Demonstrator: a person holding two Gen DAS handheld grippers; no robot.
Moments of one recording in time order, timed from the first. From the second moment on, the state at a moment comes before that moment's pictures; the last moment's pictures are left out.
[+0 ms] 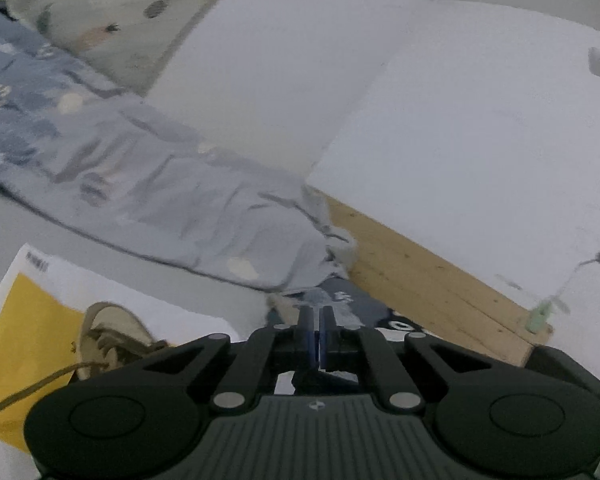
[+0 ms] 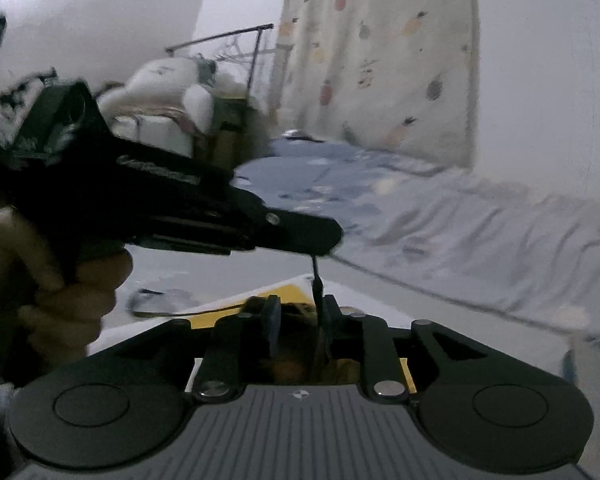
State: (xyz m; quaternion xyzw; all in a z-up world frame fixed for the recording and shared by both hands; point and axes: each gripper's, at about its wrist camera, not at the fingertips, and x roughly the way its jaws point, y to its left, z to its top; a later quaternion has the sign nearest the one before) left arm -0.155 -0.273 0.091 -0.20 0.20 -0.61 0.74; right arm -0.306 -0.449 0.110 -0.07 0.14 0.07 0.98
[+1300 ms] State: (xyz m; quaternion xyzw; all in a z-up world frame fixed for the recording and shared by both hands) left arm -0.161 -0.280 0.091 -0.17 0.21 -0.62 0.74; right arm -0.307 -0.456 0.111 -0.10 0.14 0.07 0.98
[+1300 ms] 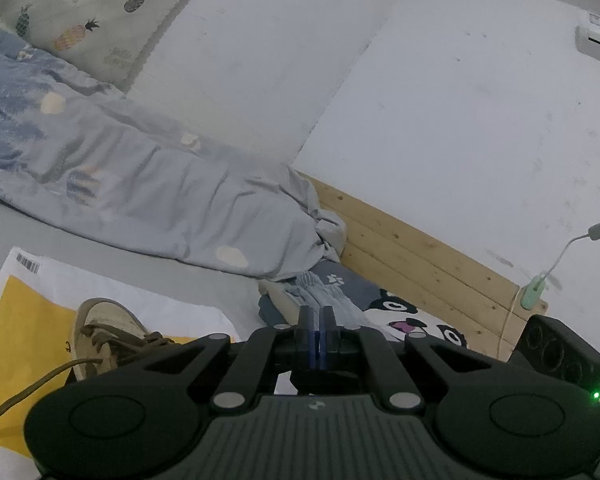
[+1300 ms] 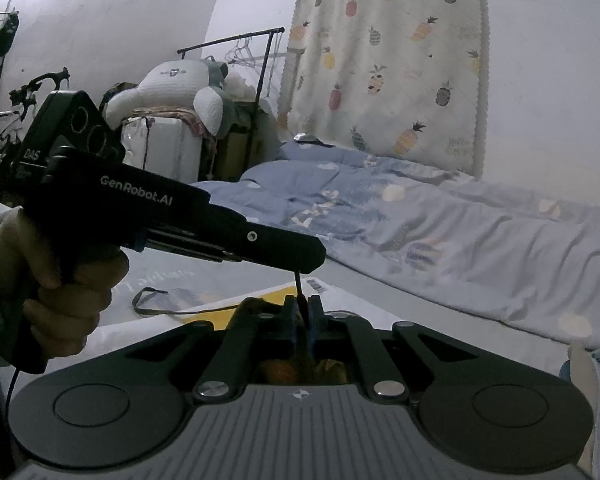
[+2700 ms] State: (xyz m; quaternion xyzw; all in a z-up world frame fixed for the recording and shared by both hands) left arm -0.149 -0.250 0.075 -0.09 0.29 -0.45 0.84; right arm -0.265 -0.478 0.154 -0.13 0.08 -0.12 0.98
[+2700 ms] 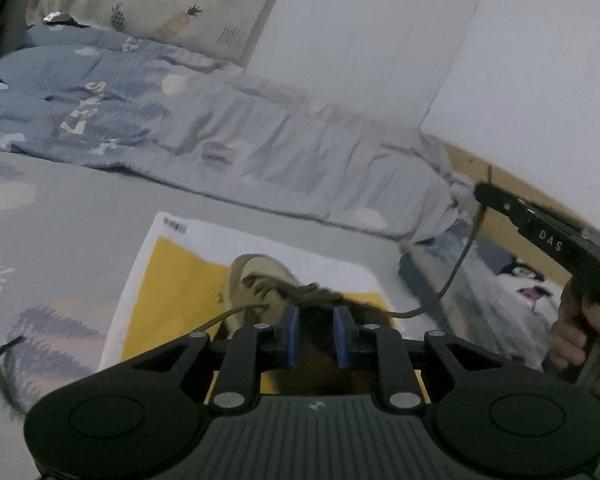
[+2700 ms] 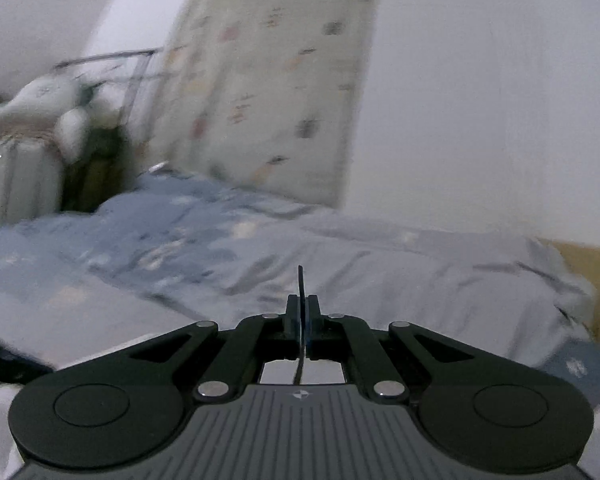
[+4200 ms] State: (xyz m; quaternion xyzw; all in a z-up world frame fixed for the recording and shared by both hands) left arm -0.122 -0.244 0.048 -0.16 0.34 -0.45 0.81; right arm -0.195 -0.385 0.046 -0.43 0.29 0.14 0.84
